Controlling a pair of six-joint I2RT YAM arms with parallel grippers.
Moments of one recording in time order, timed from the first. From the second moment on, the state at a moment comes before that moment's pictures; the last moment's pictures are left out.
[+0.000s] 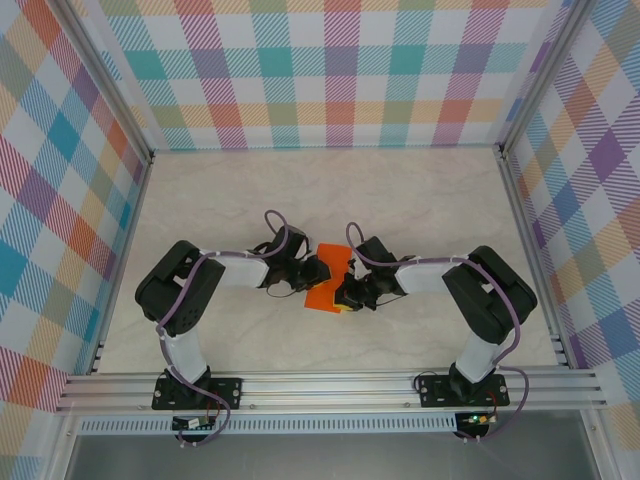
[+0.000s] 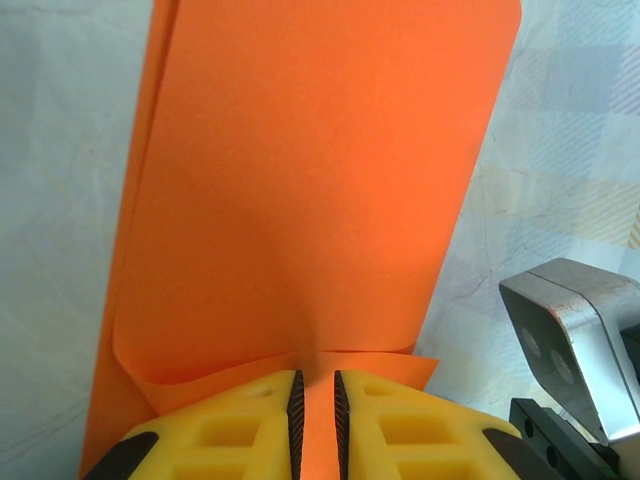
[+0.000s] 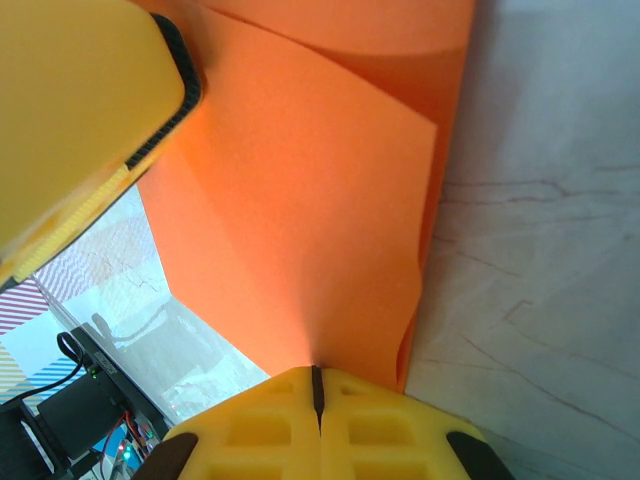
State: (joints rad) left arm -0.59 1.82 0.85 0.07 0.46 -0.92; right arm 0.67 1.73 0.75 -0.12 -0.61 0.91
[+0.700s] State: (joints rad) left arm -0.45 1.83 0.90 0.03 0.41 -0.85; right arm 0.67 1.73 0.77 -0.15 -0.61 0.91
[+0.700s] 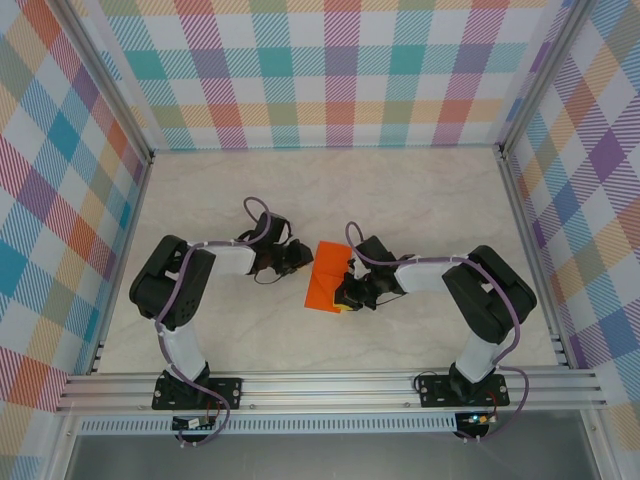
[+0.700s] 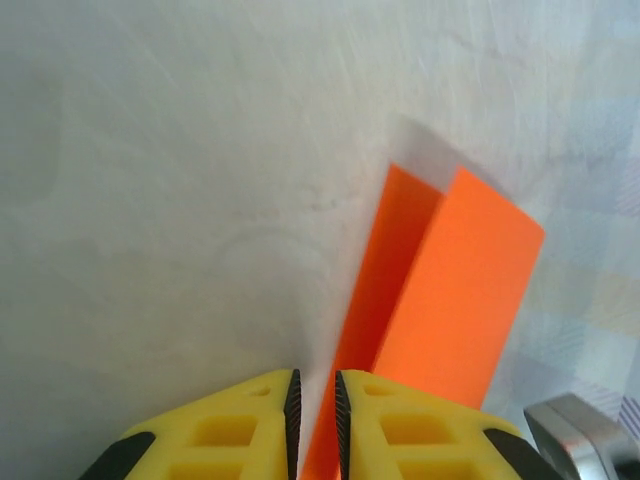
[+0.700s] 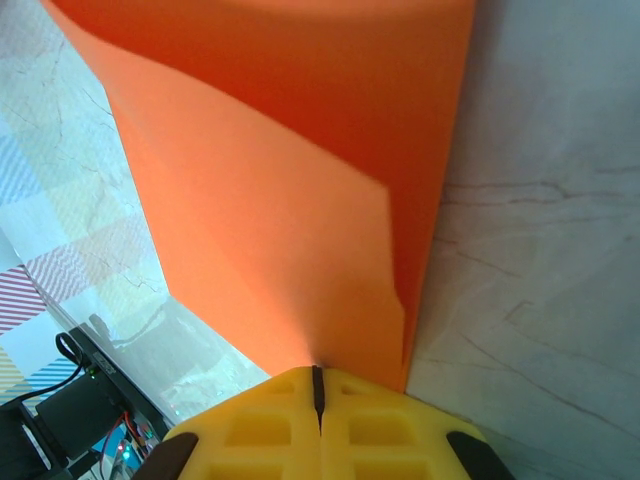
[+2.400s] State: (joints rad) left arm -0.55 1.85 0.90 0.02 0.47 -0.82; right arm 0.68 1.88 0.99 -0.25 -0.58 0.89
